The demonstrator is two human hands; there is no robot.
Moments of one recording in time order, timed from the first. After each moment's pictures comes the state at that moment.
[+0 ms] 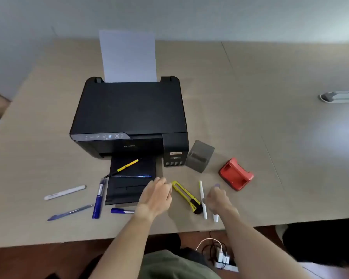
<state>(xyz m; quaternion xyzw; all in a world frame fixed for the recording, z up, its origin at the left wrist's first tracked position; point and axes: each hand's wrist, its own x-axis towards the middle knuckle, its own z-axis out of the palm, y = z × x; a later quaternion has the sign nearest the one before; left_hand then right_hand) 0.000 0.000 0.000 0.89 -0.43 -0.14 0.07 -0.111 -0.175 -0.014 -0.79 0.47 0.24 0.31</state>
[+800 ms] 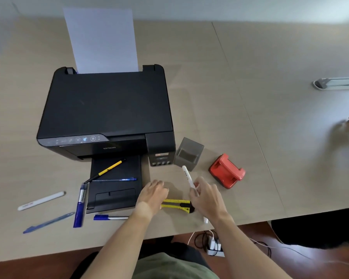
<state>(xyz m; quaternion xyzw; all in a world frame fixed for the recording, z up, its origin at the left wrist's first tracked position) 0.007 -0.038 -0.034 0.83 -0.51 -0.21 -0.10 -0.119 -0.183 -0.017 -0.87 0.35 0.03 0.34</state>
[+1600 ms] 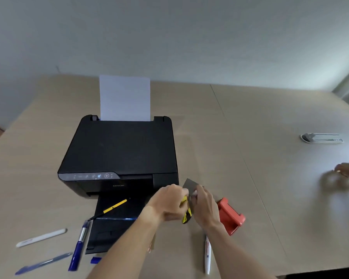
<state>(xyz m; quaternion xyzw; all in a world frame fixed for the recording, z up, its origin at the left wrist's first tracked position) 0.048 -0.090 0.083 0.82 -0.50 -0.17 0.21 -0.043 -0.207 0.043 -0.89 0.35 -0.04 0.29</state>
